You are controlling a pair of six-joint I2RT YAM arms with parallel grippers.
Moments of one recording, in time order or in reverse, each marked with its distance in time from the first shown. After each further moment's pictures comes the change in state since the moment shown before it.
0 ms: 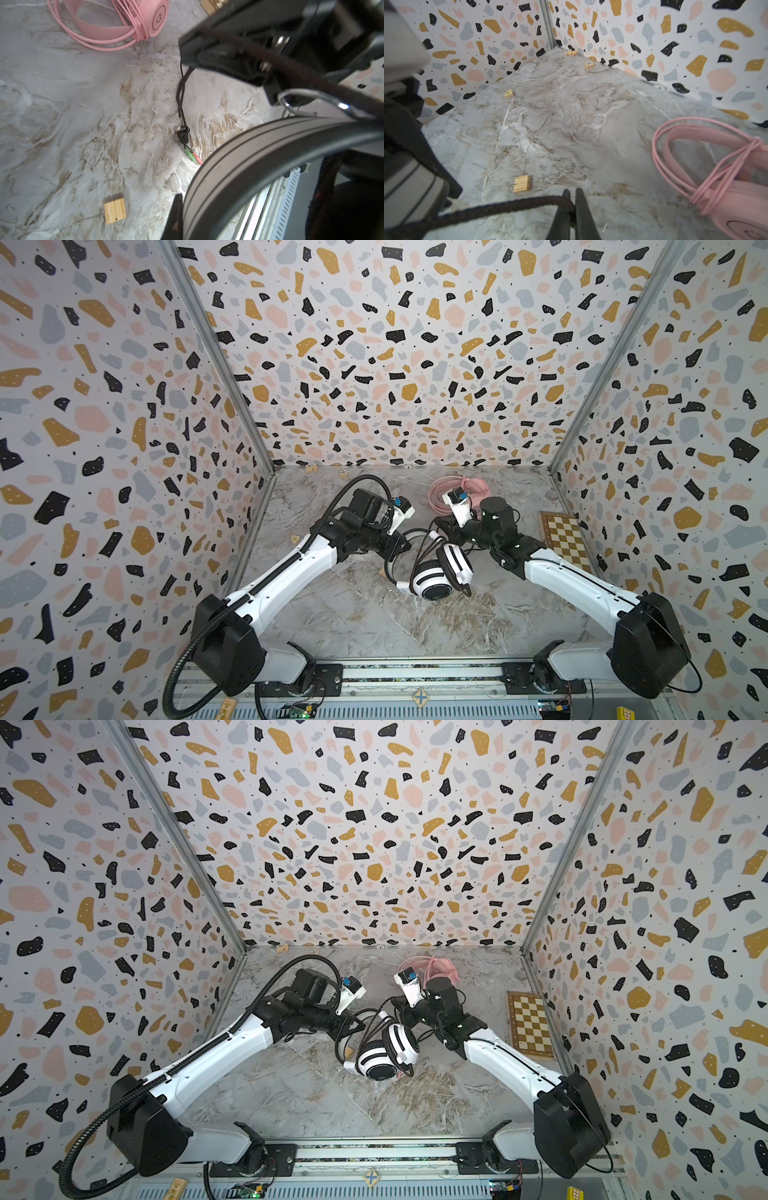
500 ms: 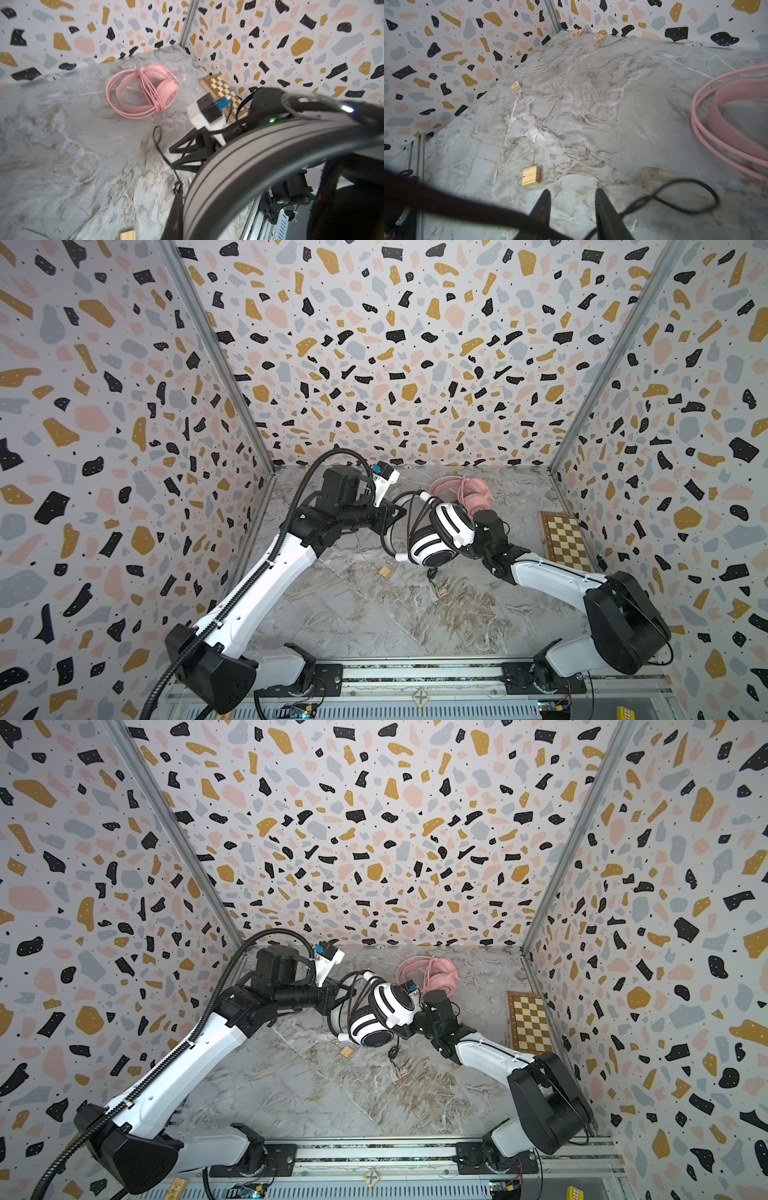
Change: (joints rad) left arm 0.071 -0.084 0.207 0.006 -0.017 -0.100; right arm -0.007 0.156 -0.119 0.243 -0.095 0.134
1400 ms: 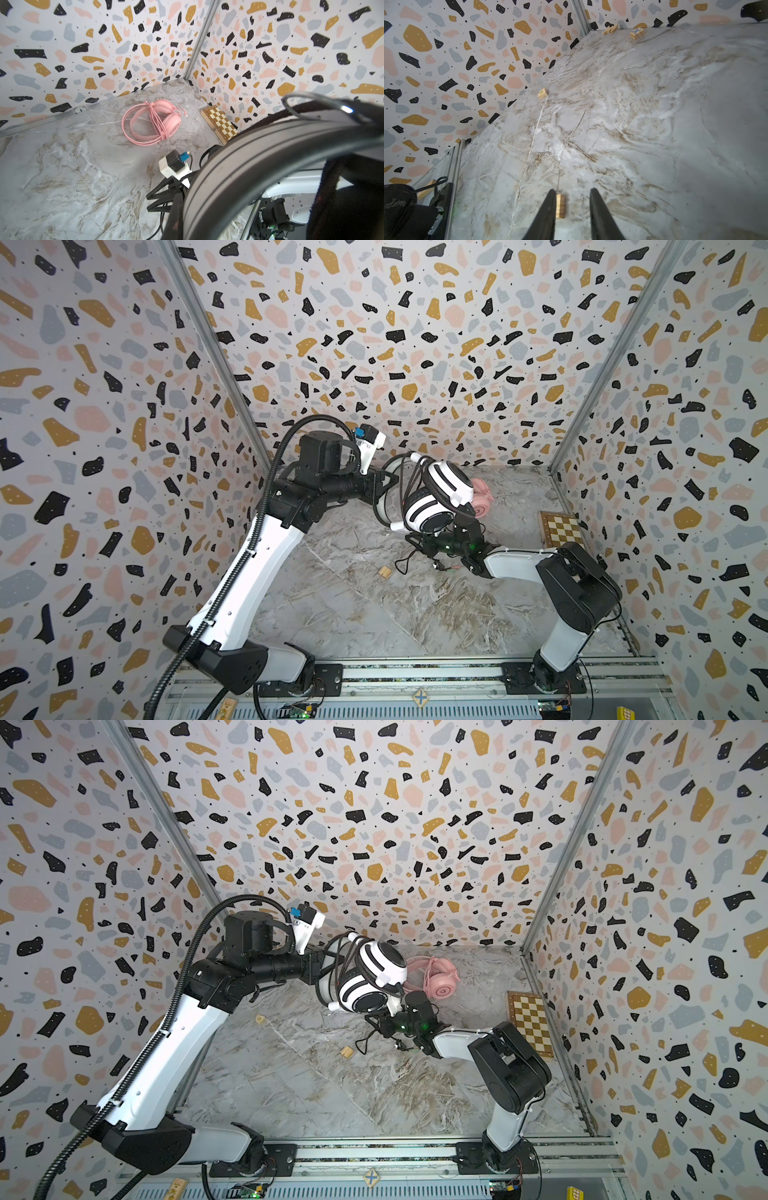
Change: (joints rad) left arm 0.080 0.097 0.364 -0.163 0.021 -0.052; right arm 0.069 0.256 0.074 0.283 -0.111 0.144
